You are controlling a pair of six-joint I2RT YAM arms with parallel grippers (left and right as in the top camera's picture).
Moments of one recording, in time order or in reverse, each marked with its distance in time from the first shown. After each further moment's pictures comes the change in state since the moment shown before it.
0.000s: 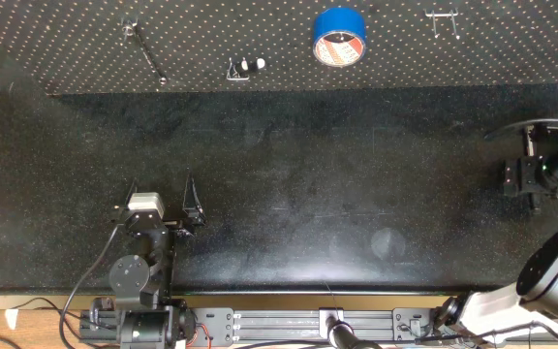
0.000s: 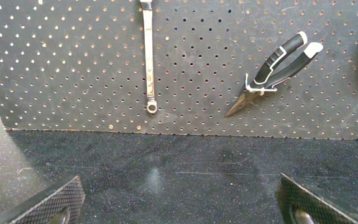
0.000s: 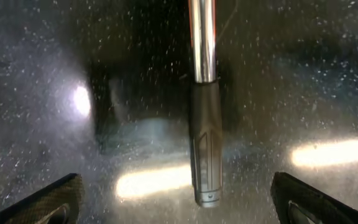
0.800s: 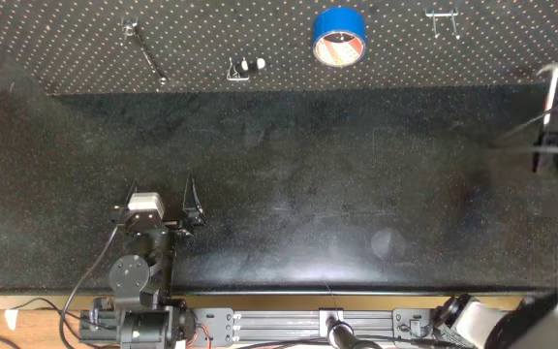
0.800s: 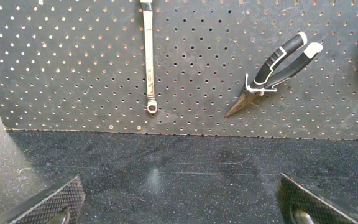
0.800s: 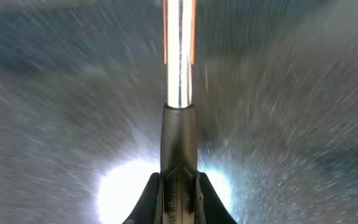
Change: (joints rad) left arm 0.000 0.000 0.000 0.000 0.000 0.000; right arm -0.048 -0.327 -0.008 0.108 -0.378 0.006
